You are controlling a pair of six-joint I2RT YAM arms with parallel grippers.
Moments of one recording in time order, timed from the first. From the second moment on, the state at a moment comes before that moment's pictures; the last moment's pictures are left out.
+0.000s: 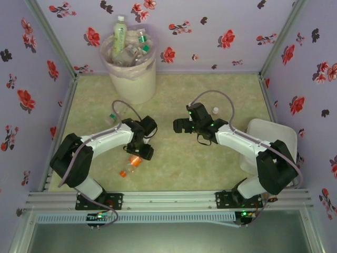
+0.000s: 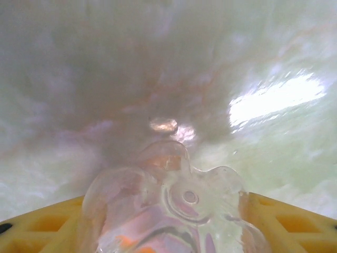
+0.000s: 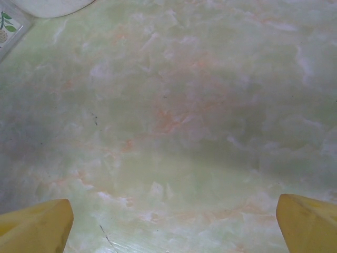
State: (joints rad) left arm -0.75 1.59 1.05 -0.95 0.00 -0.33; right arm 0.64 1.46 0.93 -0.29 0.05 0.45
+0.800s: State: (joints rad) left arm -0.30 1.90 2.44 -0.59 -0.11 -0.17; right arm 0.63 1.29 0.83 -0.29 0.06 0.46
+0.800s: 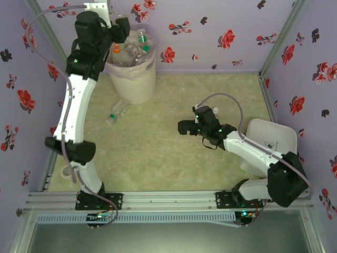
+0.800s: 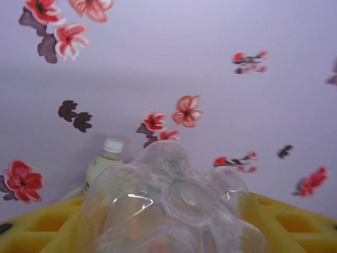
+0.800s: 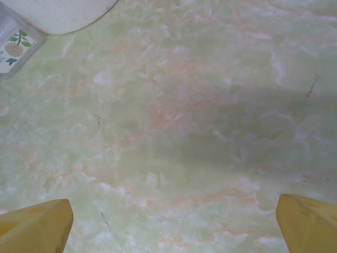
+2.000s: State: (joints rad) left arm -0.24 2.10 2.65 -0.68 -0.06 -0.11; right arm 0.63 1.20 0.77 -0.33 0.08 0.49
